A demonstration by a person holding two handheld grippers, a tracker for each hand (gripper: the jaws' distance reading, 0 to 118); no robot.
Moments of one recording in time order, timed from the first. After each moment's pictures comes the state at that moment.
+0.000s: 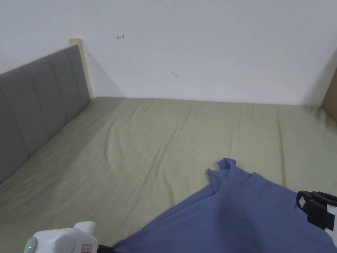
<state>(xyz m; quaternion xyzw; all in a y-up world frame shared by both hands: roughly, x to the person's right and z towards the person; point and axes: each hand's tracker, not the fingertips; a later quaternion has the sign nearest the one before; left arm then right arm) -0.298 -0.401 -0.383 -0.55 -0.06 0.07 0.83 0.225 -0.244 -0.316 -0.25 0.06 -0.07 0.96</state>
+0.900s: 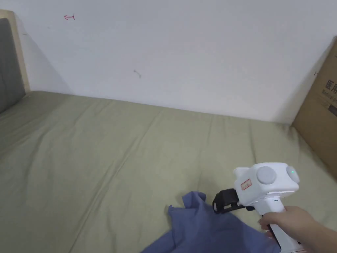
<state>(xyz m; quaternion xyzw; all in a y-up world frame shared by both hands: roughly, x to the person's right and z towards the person) -0.290 -0.333 -0.350 -0.34 -0.06 0.18 0.92 0.256 -0.384 -0.735 -0.59 0.09 0.04 0.80</state>
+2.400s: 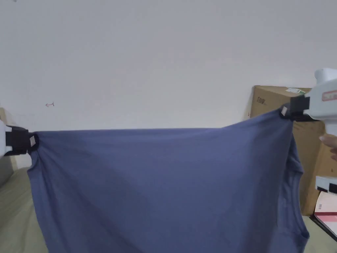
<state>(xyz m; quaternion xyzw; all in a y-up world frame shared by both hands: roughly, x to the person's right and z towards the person) -0.233 -0.007 -0.499 -0.18 -0.14 0.05 0.97 0.389 0.036 -0.438 -0.15 -0.03 -0.08 0.98</state>
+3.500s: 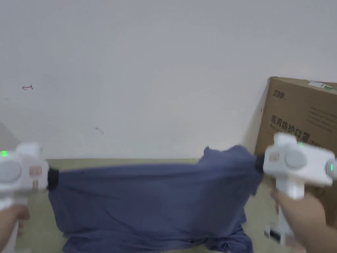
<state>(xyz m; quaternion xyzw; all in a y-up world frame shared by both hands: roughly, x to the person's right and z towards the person) -0.169 -0.239 -0.724 -0.33 -0.09 0.05 0.94 0.398 -0.227 -0.663 -0.28 -0.13 -0.14 0.94</state>
